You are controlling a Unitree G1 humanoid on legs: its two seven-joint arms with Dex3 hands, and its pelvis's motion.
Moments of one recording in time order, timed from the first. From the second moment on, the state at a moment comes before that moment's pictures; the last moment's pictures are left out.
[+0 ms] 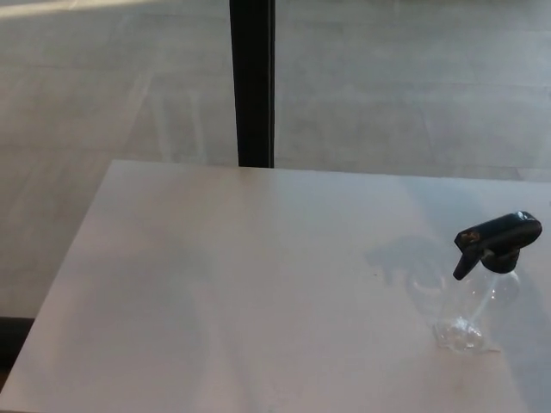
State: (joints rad) left_arm 0.00 0.67 0.38 1.29 -0.10 -0.08 -0.28; right_arm -0.39 -0.88 0.04 0.01 0.06 0.05 0.35
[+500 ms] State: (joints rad) left_arm 0.01 0.67 0.37 1.29 -0.10 -0.08 -0.29; right_arm -0.44 -0.94 0.25 -0.05 -0.13 0.05 0.51
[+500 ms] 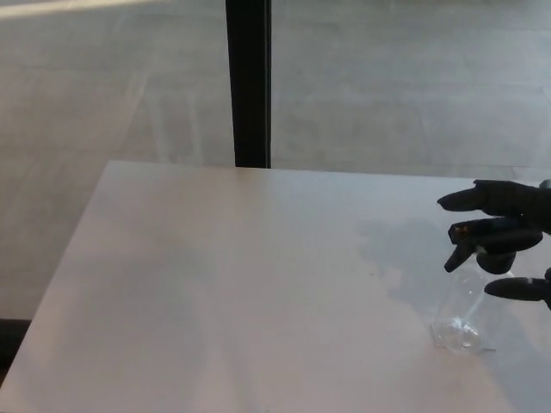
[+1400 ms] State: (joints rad) left_arm 0.02 0.67 0.35 1.29 -0.10 -0.08 -0.29; right_arm -0.50 -0.94 0.38 -0.04 -0.51 -0.06 0.30
